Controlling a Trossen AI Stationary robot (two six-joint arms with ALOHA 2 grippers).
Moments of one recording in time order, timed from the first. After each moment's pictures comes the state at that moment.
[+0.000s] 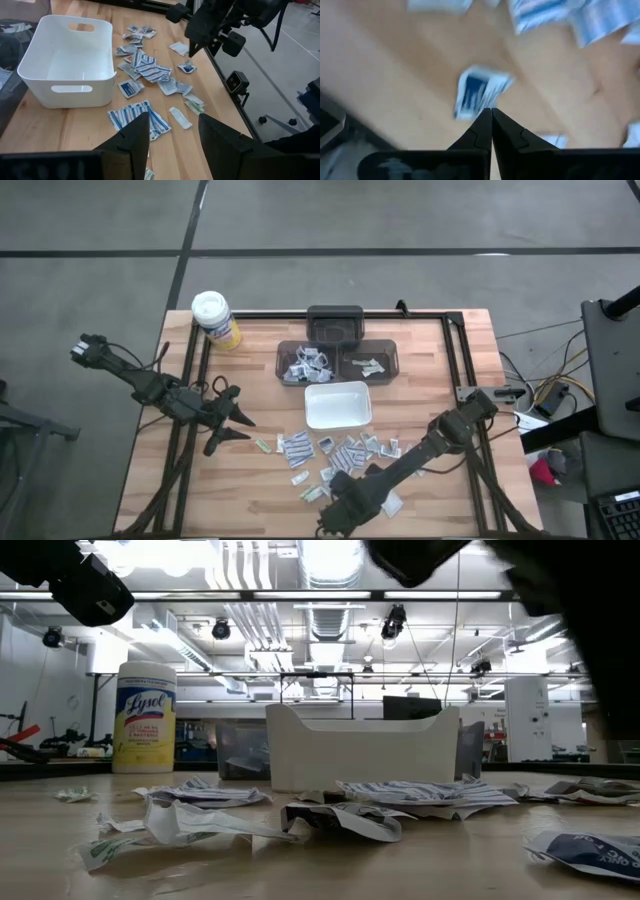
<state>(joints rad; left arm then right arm) -0.49 0.56 0.47 -0.30 -0.17 -0.37 0.61 2.40 2.15 -1.34 -0.05 1.33</state>
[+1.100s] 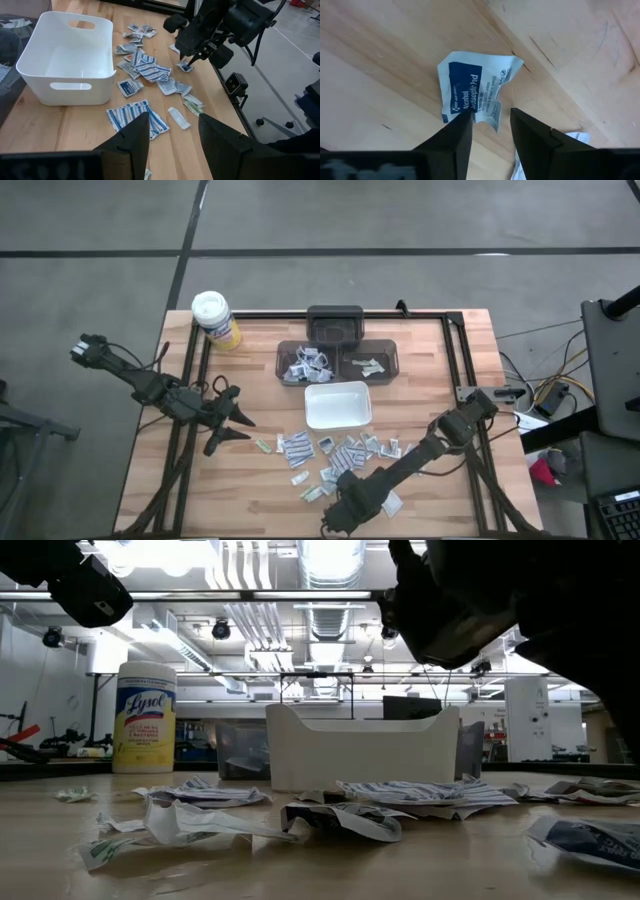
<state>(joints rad) -0.49 0.56 0.47 -0.30 -0.17 -0.40 0.61 2.39 1.98 -1.22 -0.11 1.45</state>
